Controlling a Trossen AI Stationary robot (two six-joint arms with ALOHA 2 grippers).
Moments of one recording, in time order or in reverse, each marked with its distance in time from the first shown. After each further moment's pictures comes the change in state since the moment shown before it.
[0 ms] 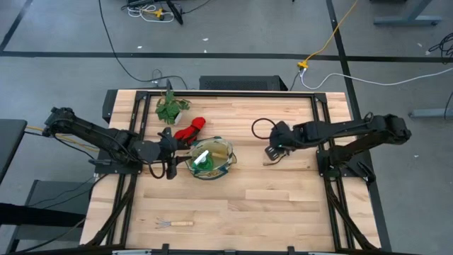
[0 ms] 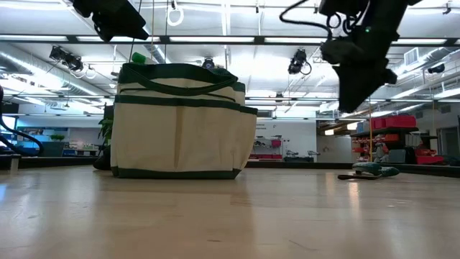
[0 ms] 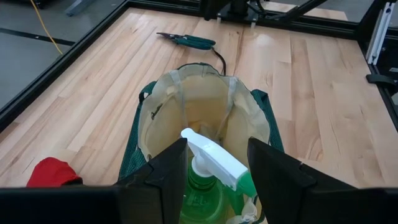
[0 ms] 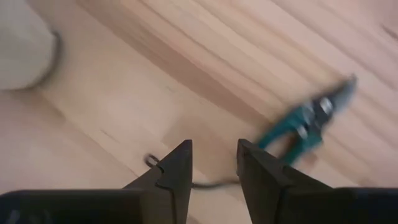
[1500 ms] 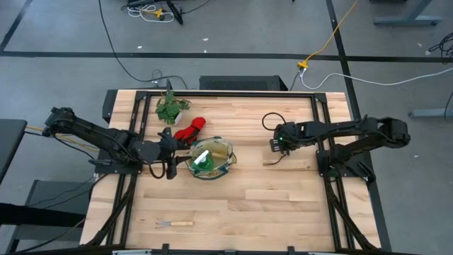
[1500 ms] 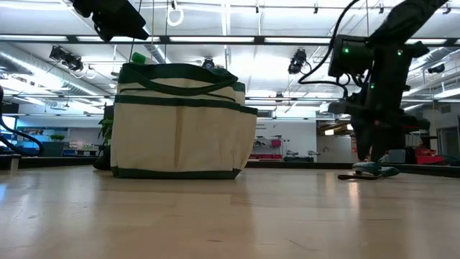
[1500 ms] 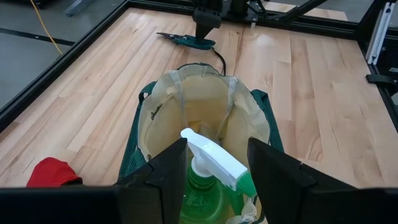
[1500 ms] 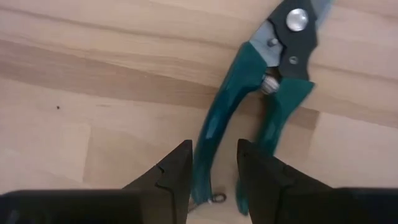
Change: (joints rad) left arm 0.000 0.000 0.000 0.000 0.000 0.000; right arm -0.228 0.000 -0.325 0.253 -0.146 0.239
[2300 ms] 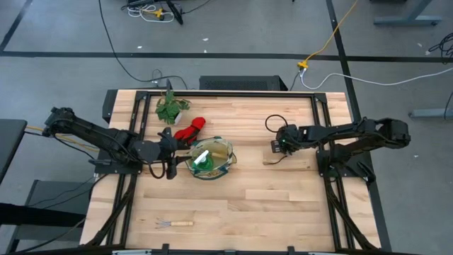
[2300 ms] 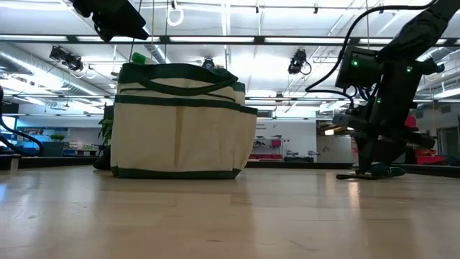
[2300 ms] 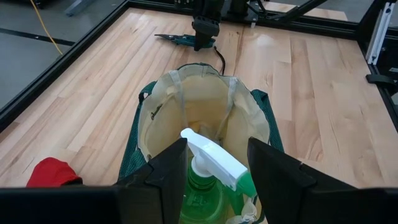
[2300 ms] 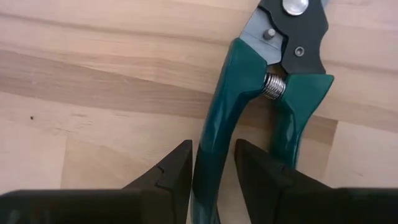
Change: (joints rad) left arm 0.000 0.000 0.000 0.000 0.000 0.000; right arm -0.022 -0.002 -0.145 0.215 0.008 -0.004
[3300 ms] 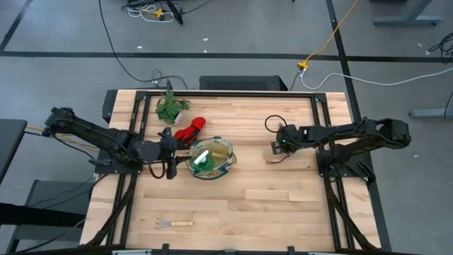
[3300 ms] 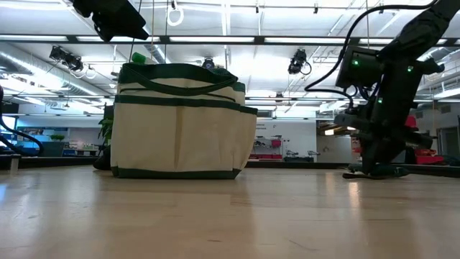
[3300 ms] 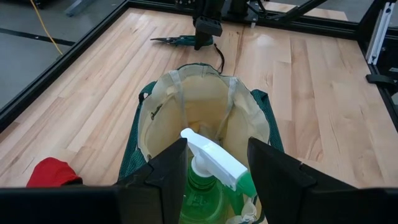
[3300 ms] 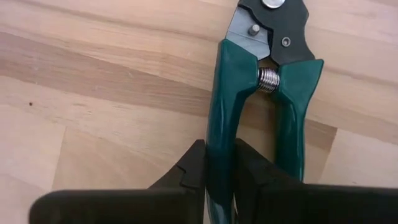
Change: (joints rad) left arm 0.000 0.000 0.000 0.000 0.000 0.001; right arm 0.003 0.002 -0.002 0.010 -0.010 -0.074
